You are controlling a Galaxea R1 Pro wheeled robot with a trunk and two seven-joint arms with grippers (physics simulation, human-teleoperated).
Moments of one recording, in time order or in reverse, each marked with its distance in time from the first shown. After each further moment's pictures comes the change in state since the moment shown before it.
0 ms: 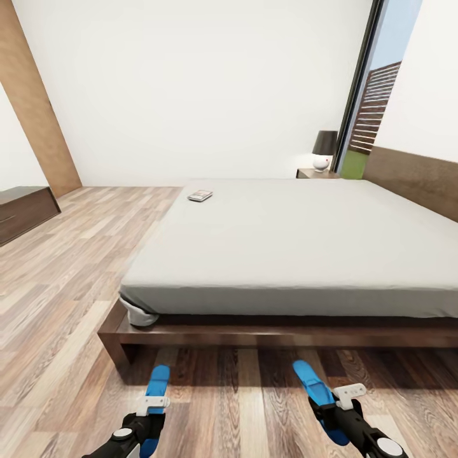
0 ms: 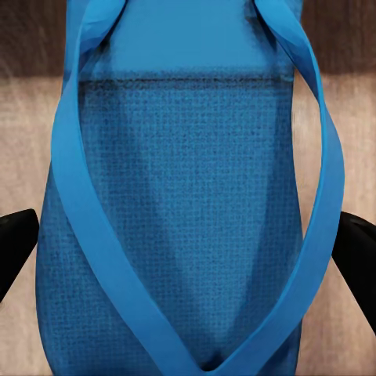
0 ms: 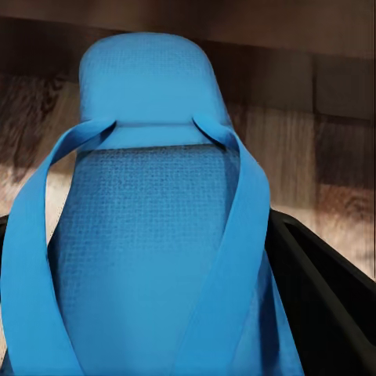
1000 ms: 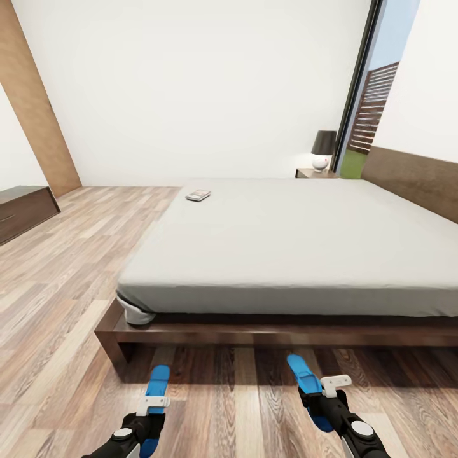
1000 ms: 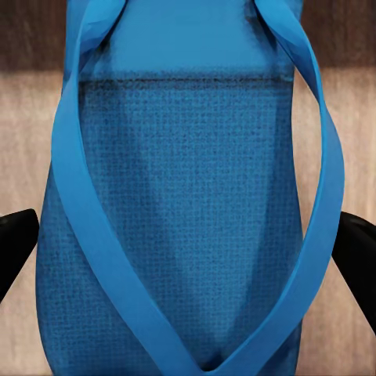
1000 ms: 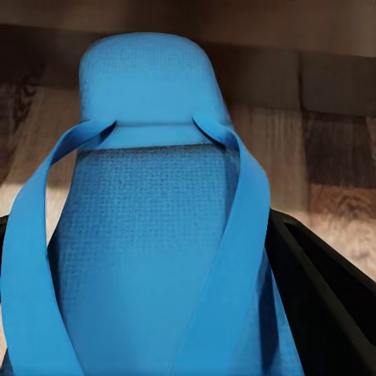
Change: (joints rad) left arm 0.000 0.000 0.000 0.000 0.000 0.000 0.001; right arm -0.106 0.054 0.054 0.135 -0.006 -0.008 -0.141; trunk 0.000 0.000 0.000
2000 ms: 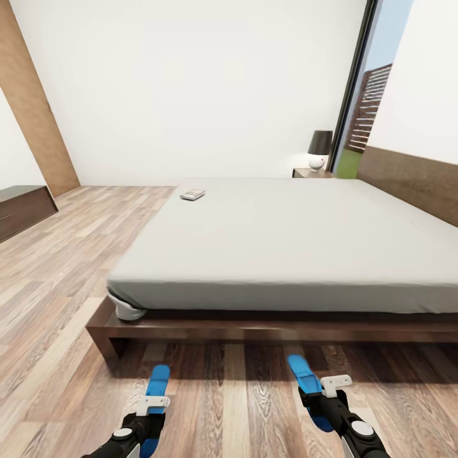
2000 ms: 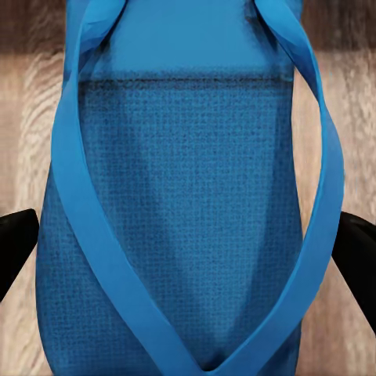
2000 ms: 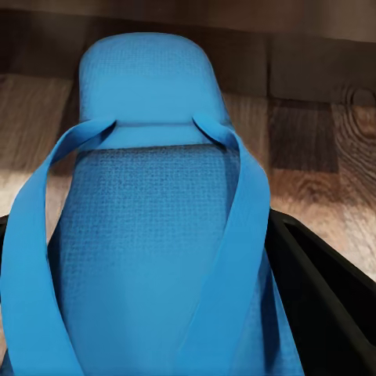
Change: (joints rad) left arm 0.000 0.000 0.000 0.000 0.000 0.000 0.000; right arm 0.000 0.000 0.000 -0.001 0.000 0.002 -0.002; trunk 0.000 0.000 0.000
